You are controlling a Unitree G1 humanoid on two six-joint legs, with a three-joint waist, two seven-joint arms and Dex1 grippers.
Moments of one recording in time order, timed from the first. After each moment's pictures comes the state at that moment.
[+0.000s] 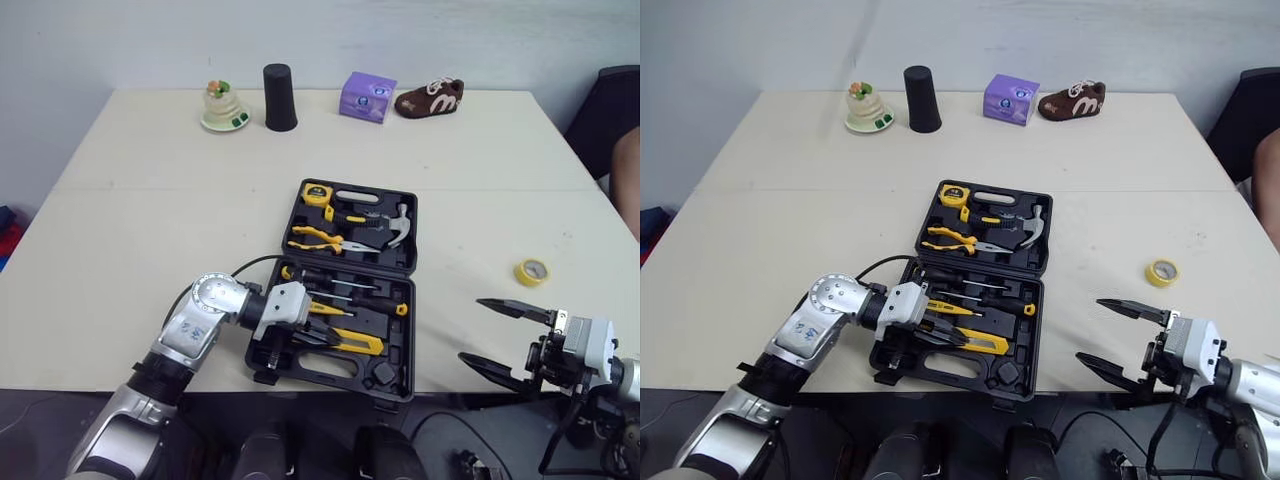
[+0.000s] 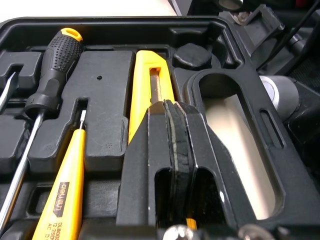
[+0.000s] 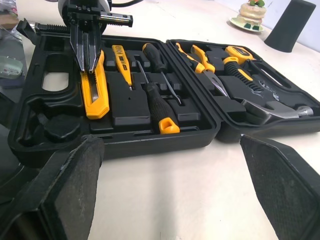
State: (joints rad) left arm -0.49 0.50 -0.35 0.10 -0.21 0.05 -1.29; right arm 0.23 -0.72 -0.37 -0.16 0.55 -0.20 1.25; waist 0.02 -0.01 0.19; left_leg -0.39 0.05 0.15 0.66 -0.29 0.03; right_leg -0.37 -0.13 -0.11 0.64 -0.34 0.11
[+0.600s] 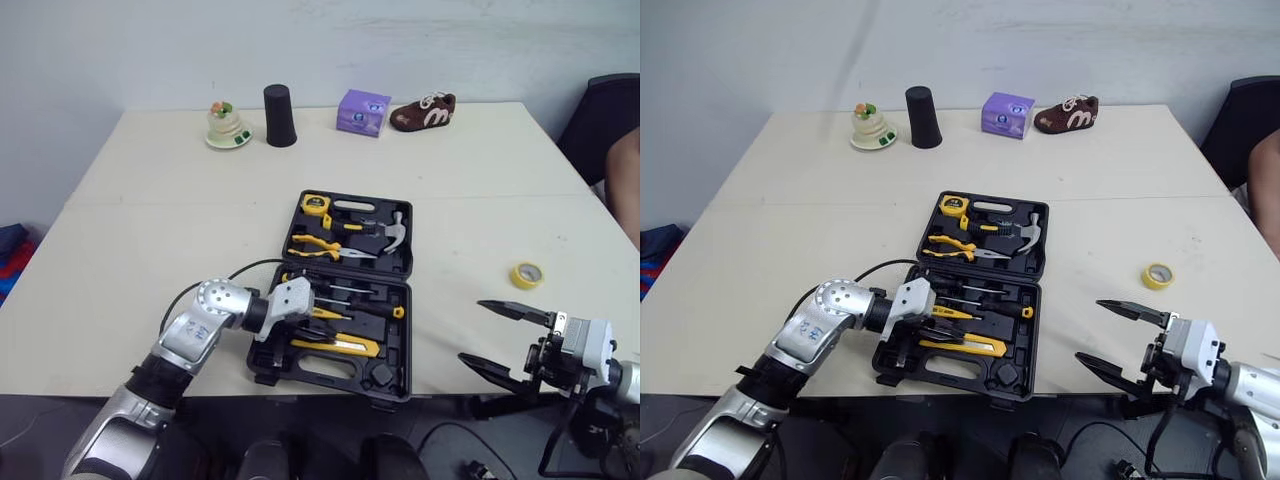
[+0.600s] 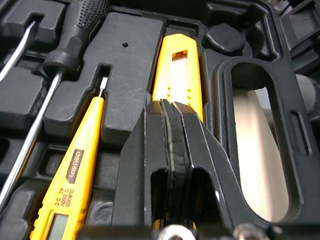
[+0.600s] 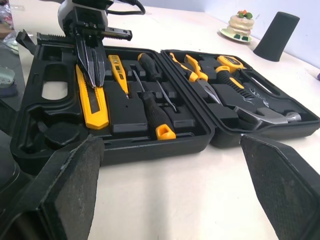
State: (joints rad) left arm -0.44 0.52 -0.36 0.05 -0.19 0.21 -1.16; right arm 0.24 -0.71 -0.36 -0.18 0.55 -0.18 1.22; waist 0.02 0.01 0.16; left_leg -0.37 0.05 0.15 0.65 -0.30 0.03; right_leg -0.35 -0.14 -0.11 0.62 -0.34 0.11
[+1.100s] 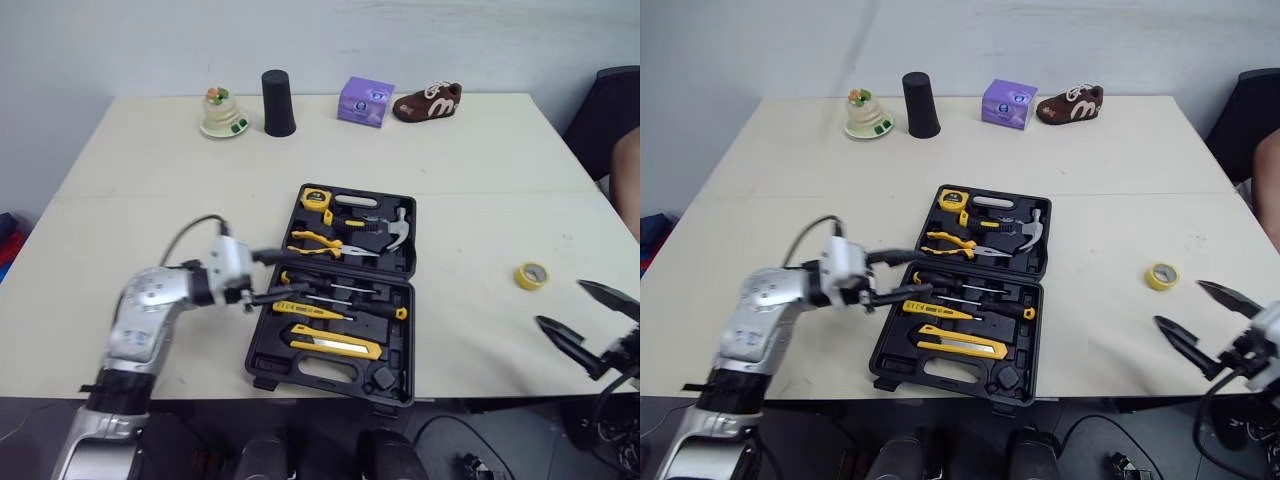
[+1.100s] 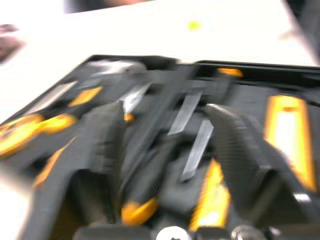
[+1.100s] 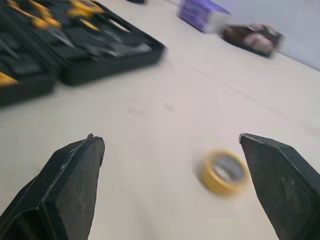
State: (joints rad) left arm -0.30 0.59 0.10 0.00 -0.36 0.03 -0.98; right arm 0.29 -0.73 -0.71 0.15 0.51 -0.18 1.00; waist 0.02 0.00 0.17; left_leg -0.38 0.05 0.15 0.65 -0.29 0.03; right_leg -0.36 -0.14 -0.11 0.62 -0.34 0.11
